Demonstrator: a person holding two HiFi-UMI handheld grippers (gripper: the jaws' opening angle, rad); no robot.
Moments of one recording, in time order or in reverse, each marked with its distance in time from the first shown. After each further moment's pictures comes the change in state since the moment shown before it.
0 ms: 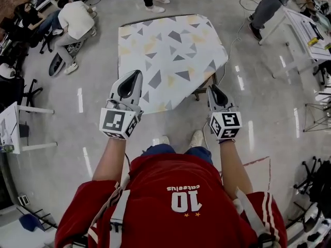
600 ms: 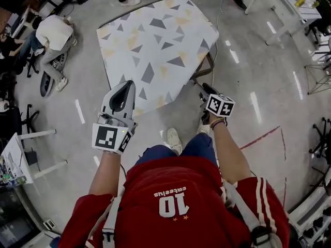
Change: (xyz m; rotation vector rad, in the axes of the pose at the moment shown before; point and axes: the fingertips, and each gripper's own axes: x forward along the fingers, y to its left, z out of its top) left arm -0.017 -0.016 -0.044 0.018 0.087 -0.205; right arm 0.048 -0.016 -0.202 0.647 0.182 -0.069
